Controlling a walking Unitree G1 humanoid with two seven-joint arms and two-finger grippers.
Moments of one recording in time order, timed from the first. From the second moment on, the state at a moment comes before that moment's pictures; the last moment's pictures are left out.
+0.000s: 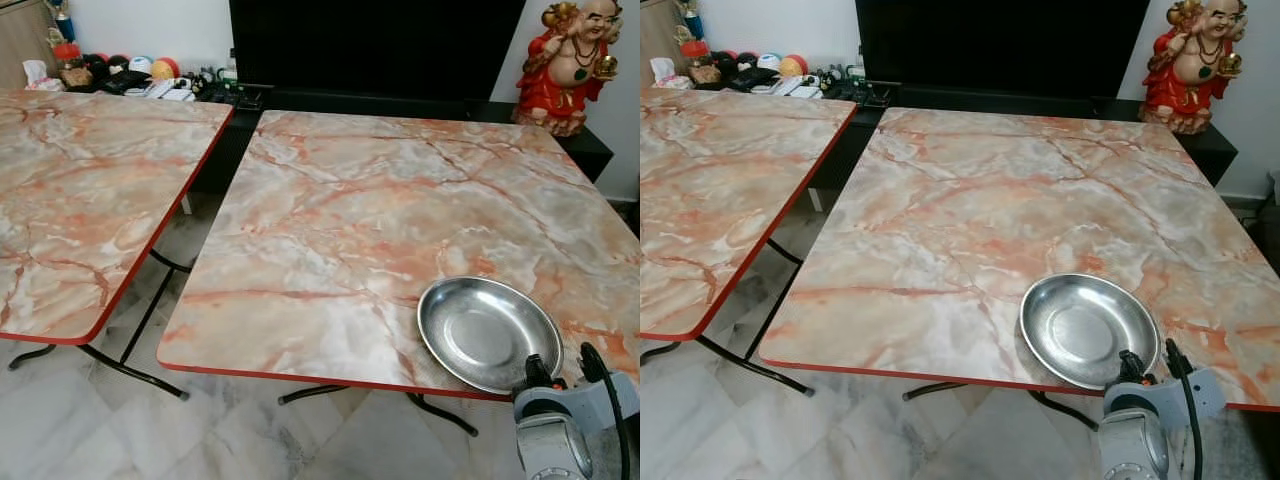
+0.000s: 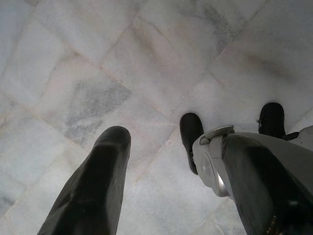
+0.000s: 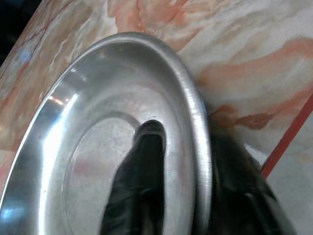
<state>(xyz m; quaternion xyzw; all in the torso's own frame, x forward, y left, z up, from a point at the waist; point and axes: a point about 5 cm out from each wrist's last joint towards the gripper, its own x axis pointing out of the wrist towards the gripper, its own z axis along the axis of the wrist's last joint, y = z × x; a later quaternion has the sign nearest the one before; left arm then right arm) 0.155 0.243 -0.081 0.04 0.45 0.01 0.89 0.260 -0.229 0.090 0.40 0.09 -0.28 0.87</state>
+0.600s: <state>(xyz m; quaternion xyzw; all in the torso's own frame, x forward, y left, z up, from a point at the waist) 0.155 0.242 -0.082 0.04 0.45 0.01 0.89 0.266 -0.220 0.094 0.37 0.09 -0.25 0.89</state>
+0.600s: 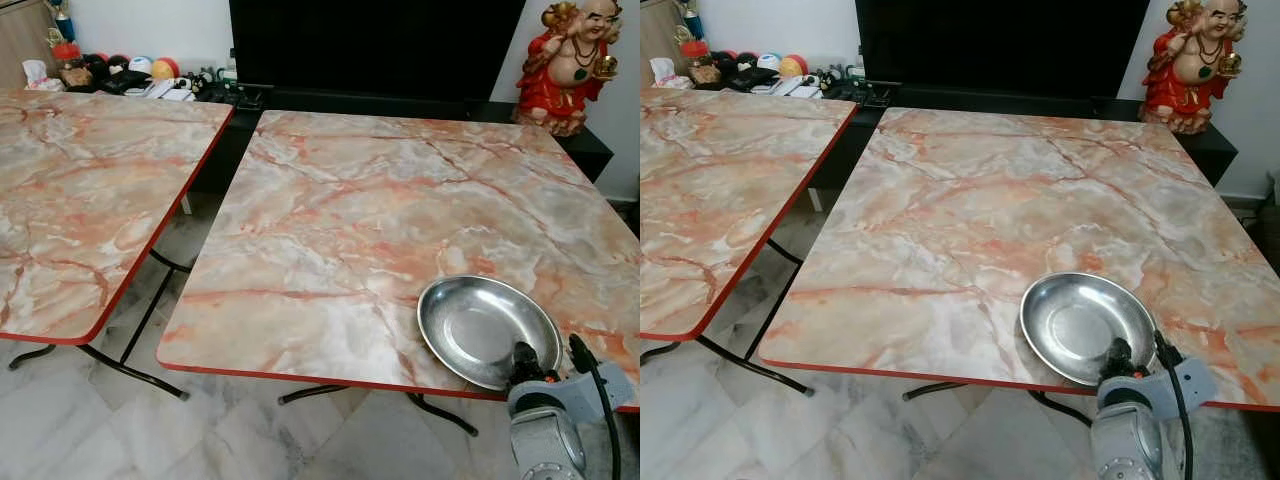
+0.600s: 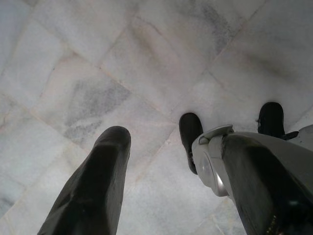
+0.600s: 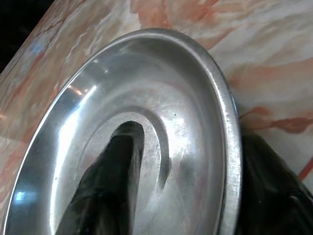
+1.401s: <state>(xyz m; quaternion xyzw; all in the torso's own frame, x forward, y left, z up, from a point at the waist) 0.155 0.238 -0.083 0.05 0.45 0.00 0.89 0.263 -0.223 0.099 0.31 0.07 -0.28 0.91</state>
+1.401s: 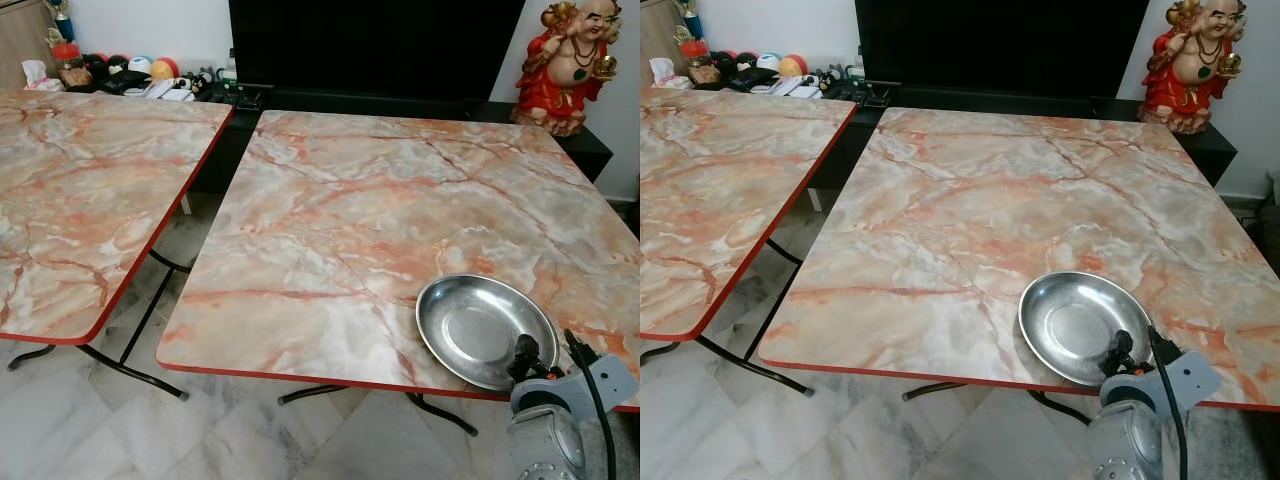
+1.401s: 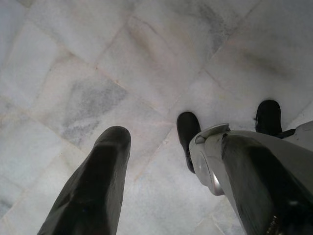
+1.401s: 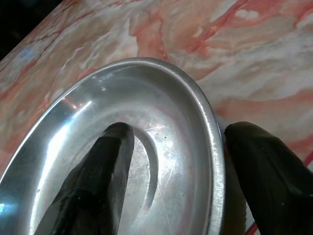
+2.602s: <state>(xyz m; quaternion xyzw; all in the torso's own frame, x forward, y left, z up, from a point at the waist) 0.156 0.252 -0.079 0.02 0.44 0.06 0.90 0.297 -0.207 0.164 0.01 -0.07 -0.01 1.00</state>
